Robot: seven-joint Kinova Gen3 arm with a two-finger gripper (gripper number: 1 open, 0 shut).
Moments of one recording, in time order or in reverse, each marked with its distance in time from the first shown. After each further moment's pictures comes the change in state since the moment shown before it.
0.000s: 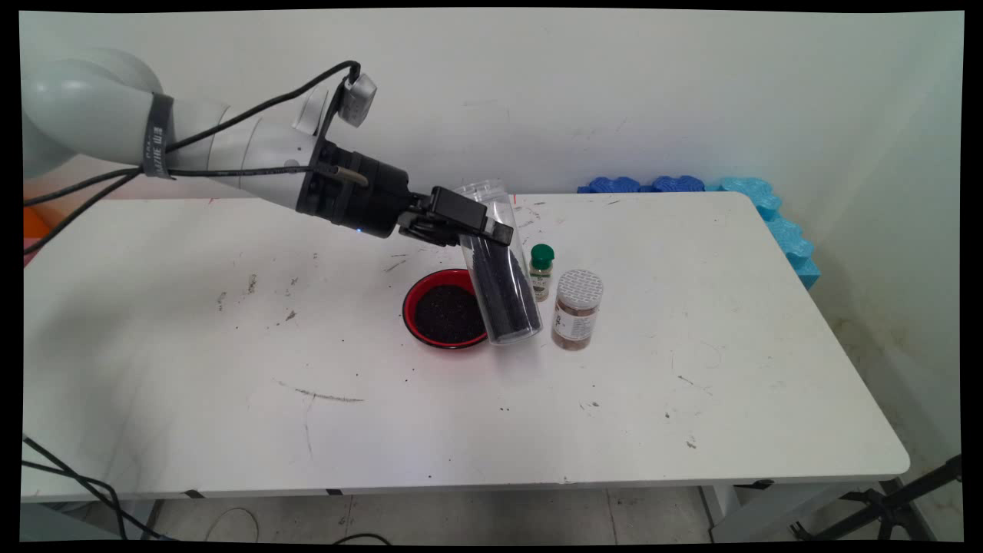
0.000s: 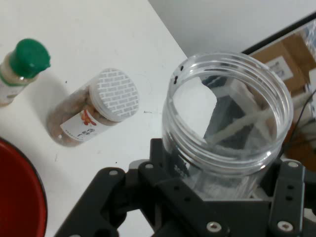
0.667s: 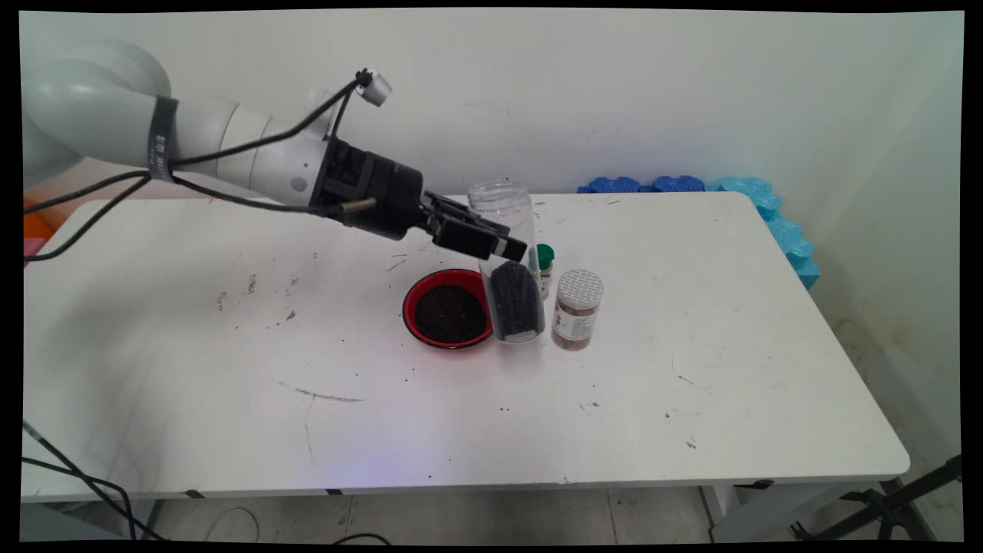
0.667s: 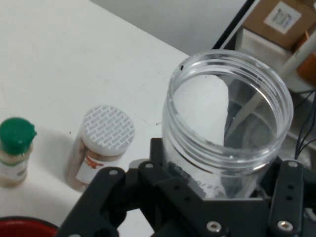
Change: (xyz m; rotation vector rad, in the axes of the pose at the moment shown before) arm -0.003 0.019 0.012 0.000 0.001 0.445
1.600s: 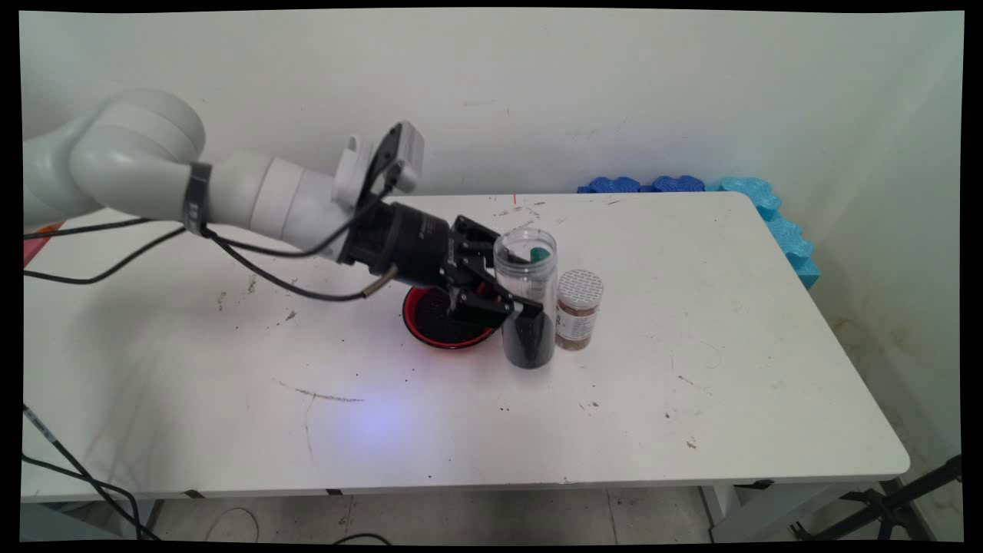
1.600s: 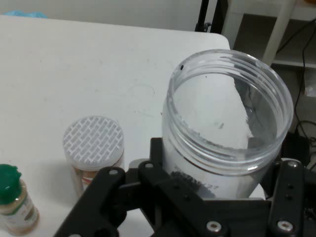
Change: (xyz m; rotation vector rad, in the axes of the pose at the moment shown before) arm -0.033 0.017 0.039 -0.007 -0.026 0.397
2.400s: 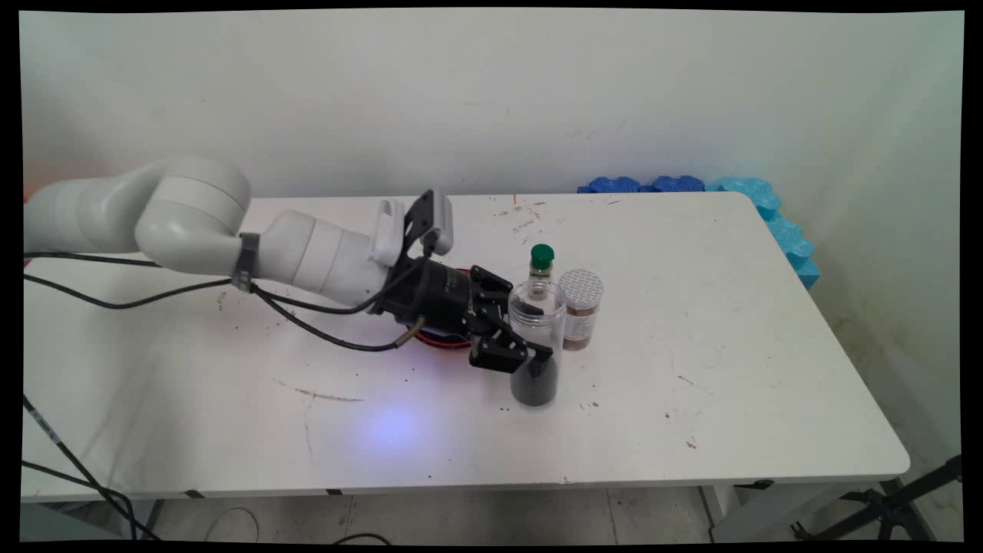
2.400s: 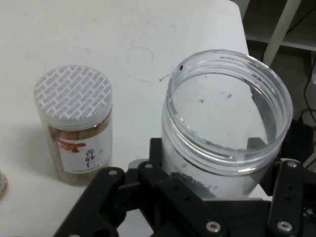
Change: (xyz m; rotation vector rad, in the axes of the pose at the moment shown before) arm -0.044 0.007 0.047 0.011 -0.045 -0.053
